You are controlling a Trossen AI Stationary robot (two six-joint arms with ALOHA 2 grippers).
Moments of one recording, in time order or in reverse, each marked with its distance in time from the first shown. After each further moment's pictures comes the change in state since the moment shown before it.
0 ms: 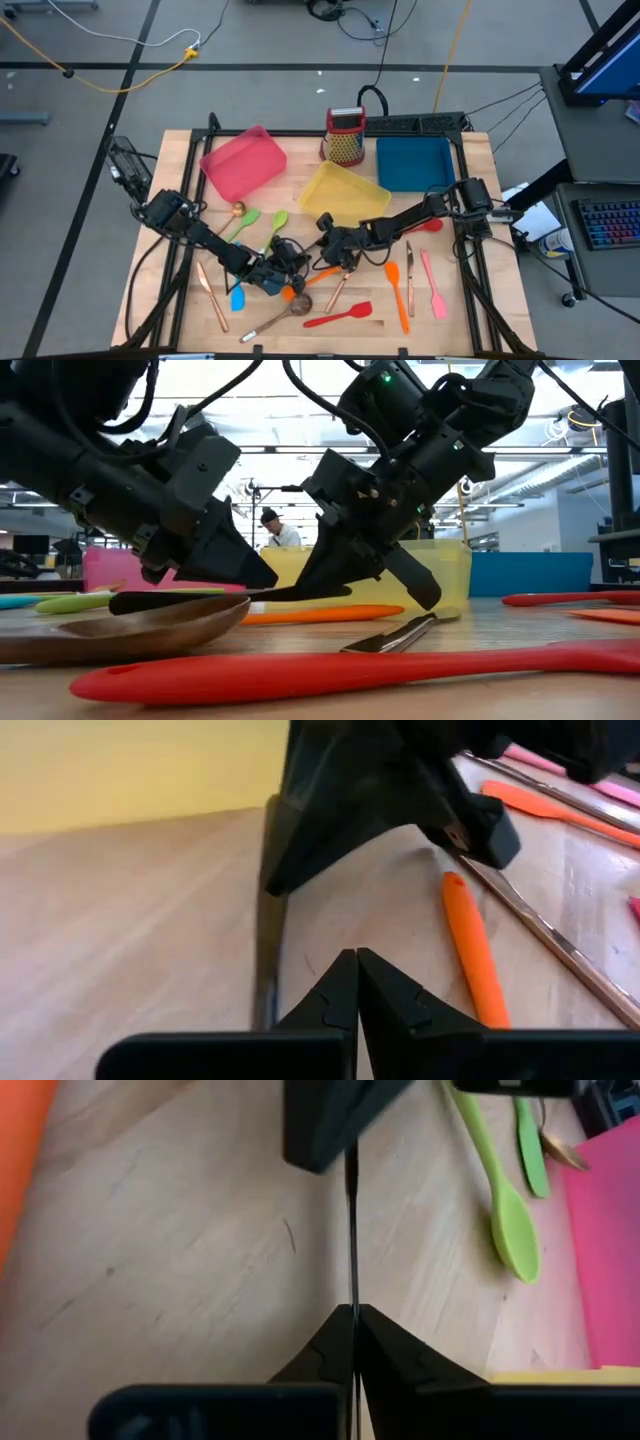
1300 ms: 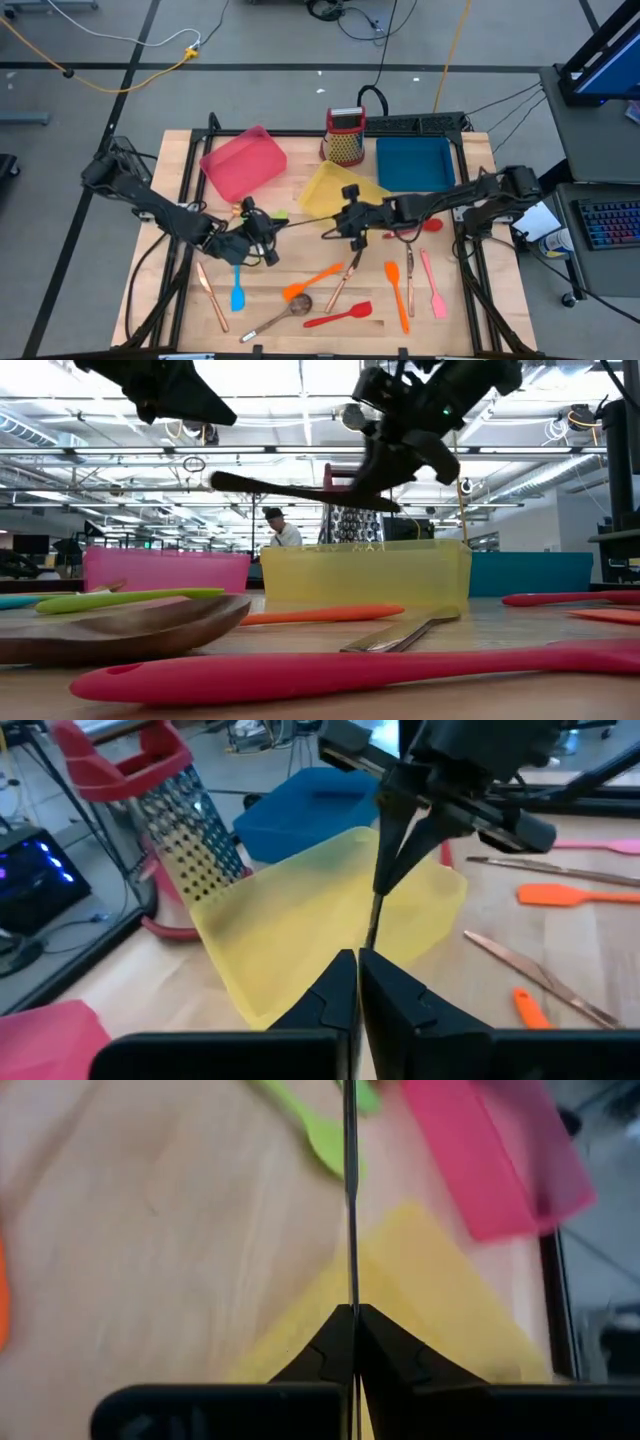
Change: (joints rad) left arm 0.047 -0.669 0.000 -0.548 -0.127 0.472; right arm -0.069 -0.405 -0.017 -0.413 0.105 0.343
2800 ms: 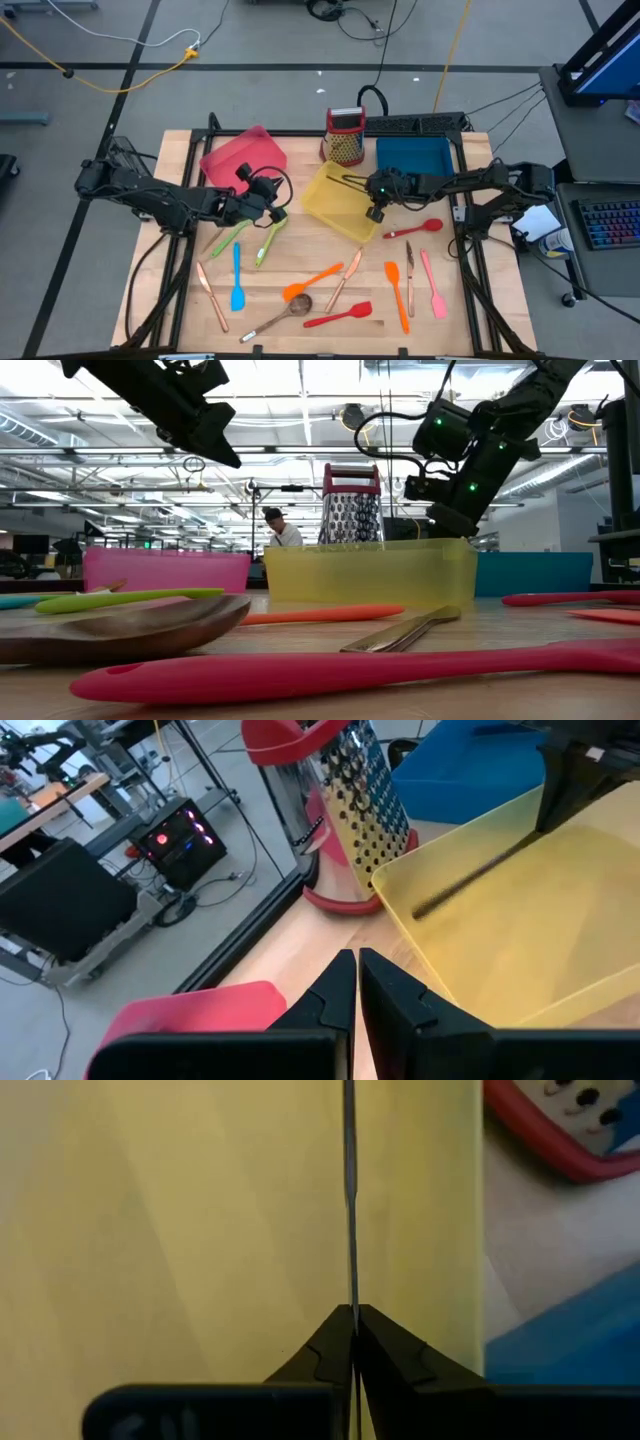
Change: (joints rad) left arm 0.342 -0.030 0.000 -0.105 0.013 0.178; right arm -0.350 -0.117 -0.330 0.014 -0.133 0.475
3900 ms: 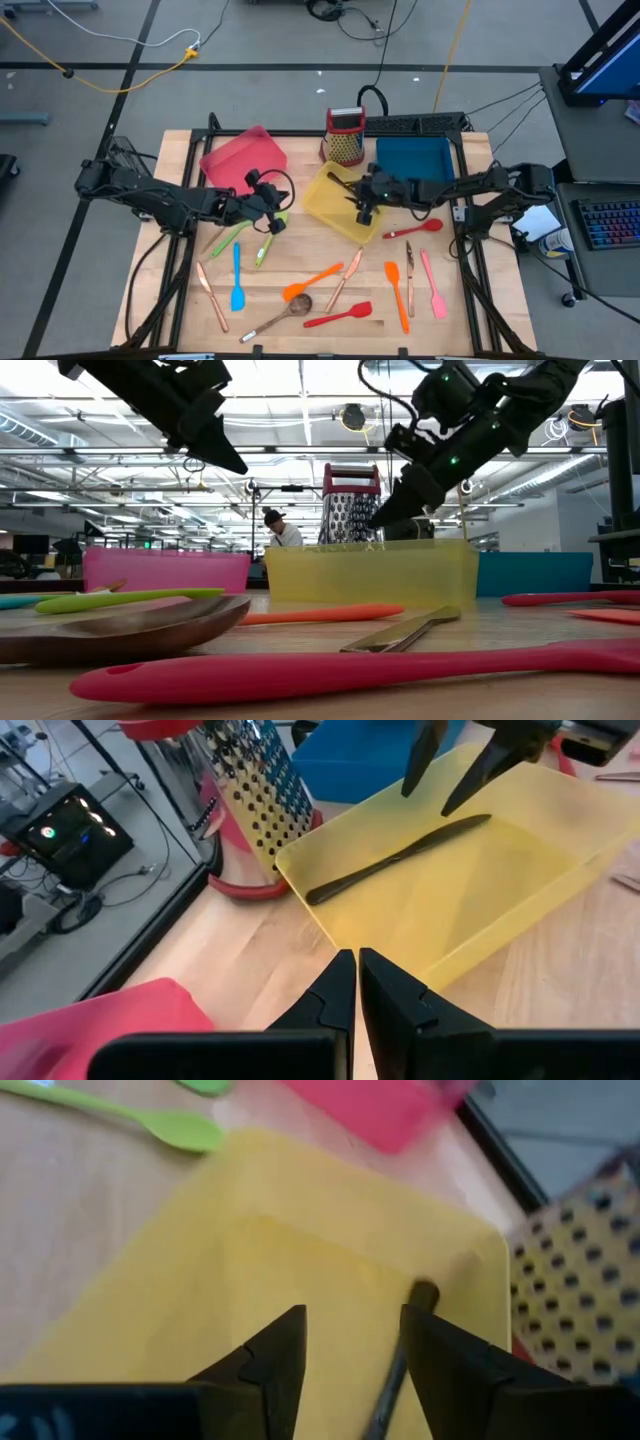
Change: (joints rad) left arm -0.009 0.001 0.000 -0.013 0.236 -0.012; right arm 0.107 0.000 0.000 0.391 -0.002 -0.236
